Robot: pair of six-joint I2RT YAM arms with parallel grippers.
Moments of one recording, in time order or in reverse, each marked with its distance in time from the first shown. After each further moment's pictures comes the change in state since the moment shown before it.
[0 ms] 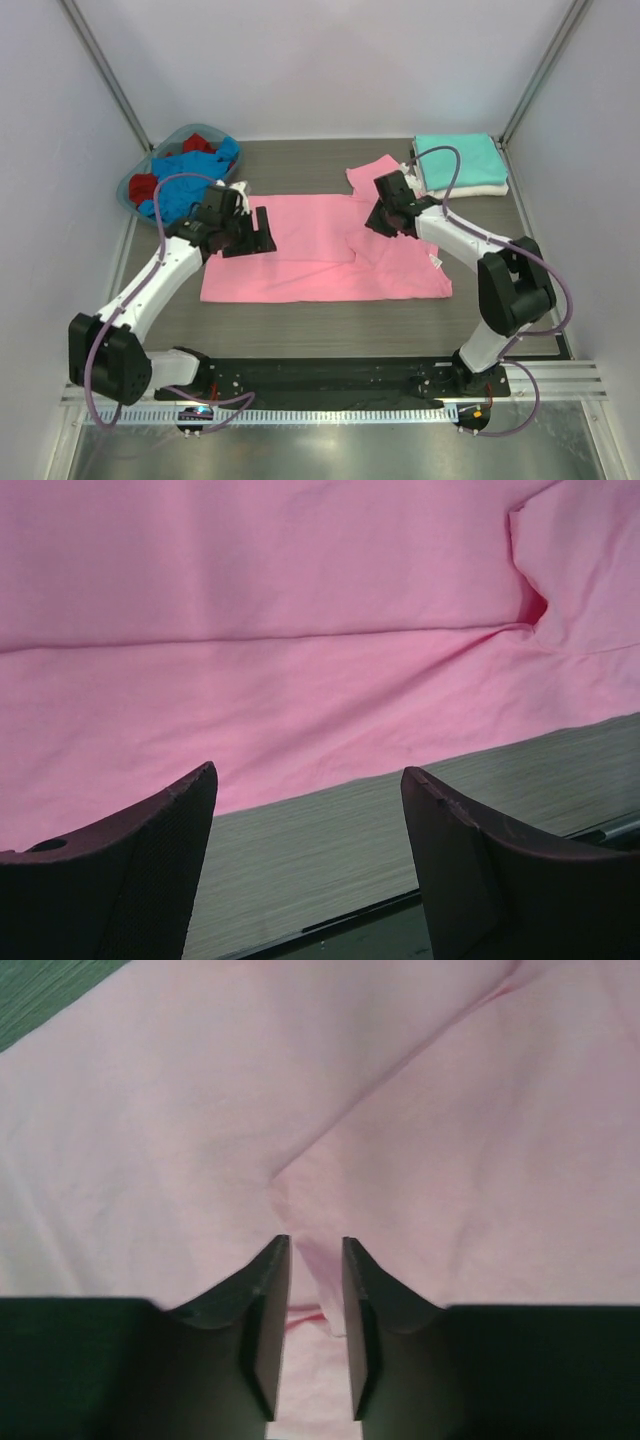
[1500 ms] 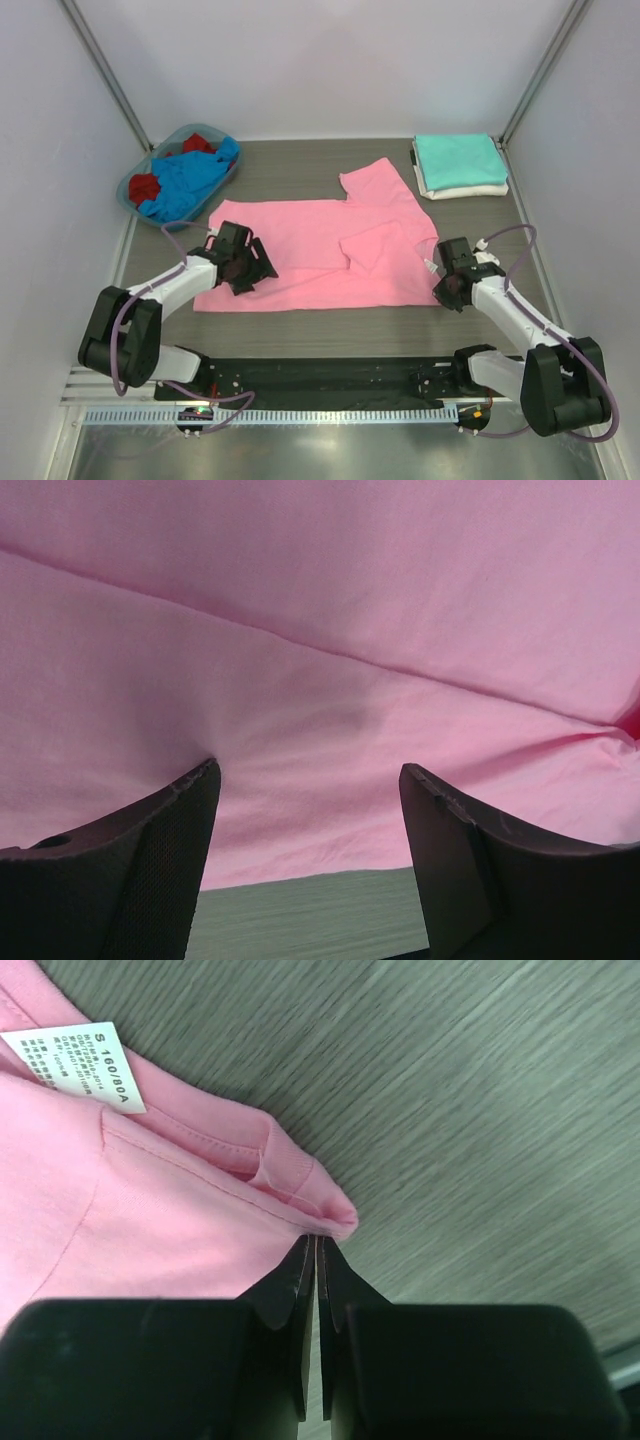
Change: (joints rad) left arm -0.010 0.130 -0.350 0.318 -0.056 -0.398; right arm -0.269 -0.595 -0.637 -0.305 0.140 0.082
